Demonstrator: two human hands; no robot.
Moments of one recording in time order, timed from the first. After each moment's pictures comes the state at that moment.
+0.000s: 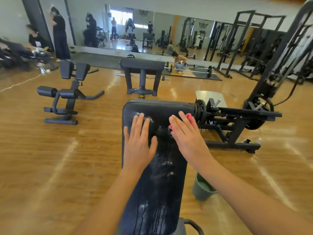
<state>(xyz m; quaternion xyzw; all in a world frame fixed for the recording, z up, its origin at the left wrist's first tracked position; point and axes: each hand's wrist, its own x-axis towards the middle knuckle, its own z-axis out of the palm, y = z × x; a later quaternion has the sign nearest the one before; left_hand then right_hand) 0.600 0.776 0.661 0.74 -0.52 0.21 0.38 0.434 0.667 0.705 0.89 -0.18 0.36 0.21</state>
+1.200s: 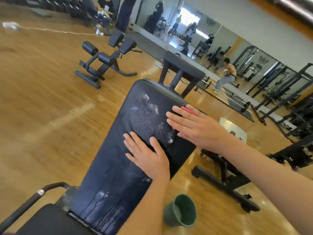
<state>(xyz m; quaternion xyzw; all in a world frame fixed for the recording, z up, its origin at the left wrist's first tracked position) 0.489 0.645 0.612 0.73 0.08 0.07 0.67 0.464 0.533 0.776 0.90 0.24 0.08 0.35</state>
